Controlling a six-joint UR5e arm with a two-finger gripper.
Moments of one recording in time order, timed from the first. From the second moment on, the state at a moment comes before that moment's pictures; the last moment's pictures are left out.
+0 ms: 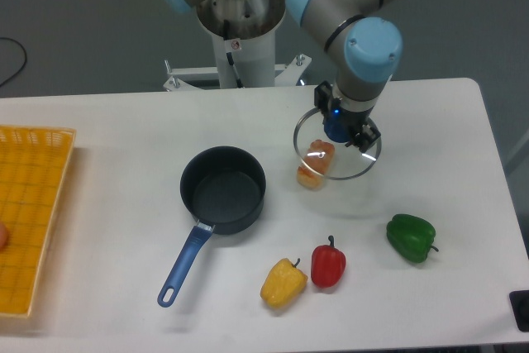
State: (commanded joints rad) arm 2.74 -1.78 -1.73 -1.33 1.63 1.54
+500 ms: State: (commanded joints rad) arm 2.85 -1.83 -1.72 -1.31 1.62 1.66
